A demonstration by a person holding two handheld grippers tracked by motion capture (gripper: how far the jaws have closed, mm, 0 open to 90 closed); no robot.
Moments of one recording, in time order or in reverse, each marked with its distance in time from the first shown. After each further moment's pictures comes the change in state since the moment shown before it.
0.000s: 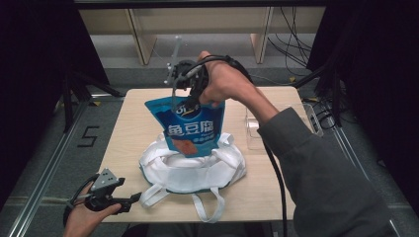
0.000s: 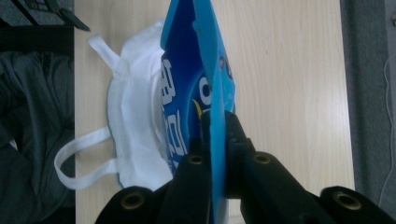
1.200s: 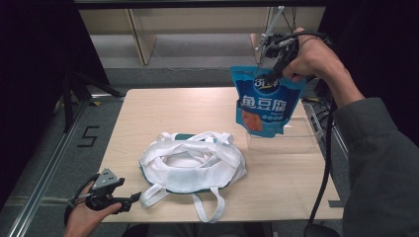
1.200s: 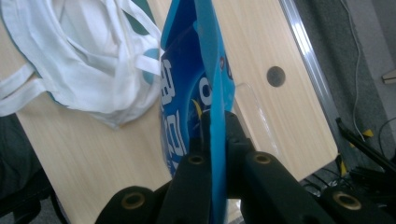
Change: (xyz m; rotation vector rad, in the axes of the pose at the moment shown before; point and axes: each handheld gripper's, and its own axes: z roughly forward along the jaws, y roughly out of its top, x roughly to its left) left arm 0.002 -0.002 0.004 0.003 0.014 -0.006; right arm -0.066 -0.159 -0.069 0.104 -0.147 0.341
